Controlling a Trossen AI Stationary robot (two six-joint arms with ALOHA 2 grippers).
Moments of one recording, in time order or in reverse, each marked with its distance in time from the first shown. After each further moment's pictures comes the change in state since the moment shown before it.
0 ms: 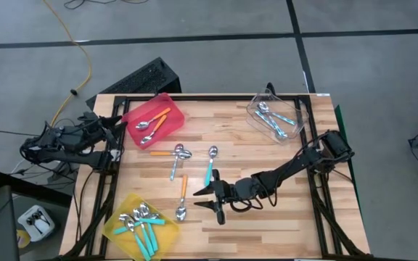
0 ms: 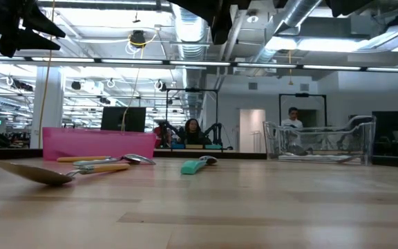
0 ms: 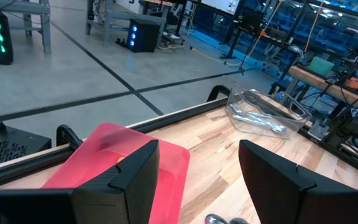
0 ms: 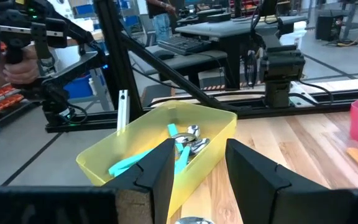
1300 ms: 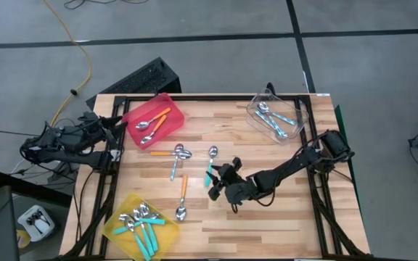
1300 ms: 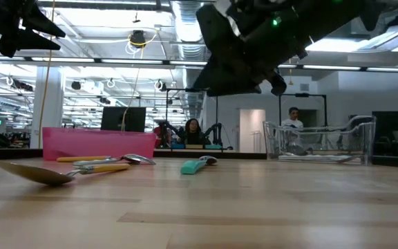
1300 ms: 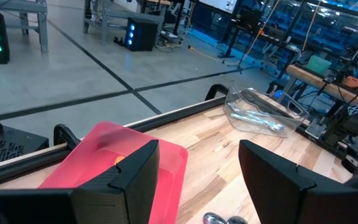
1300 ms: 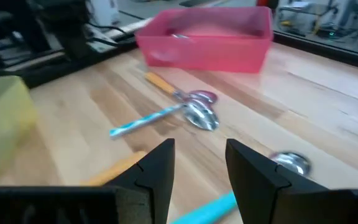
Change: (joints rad) left arm 0.000 0.000 0.000 0.000 0.011 0.000; right arm -0.017 0.007 0.000 -0.512 0.648 0.451
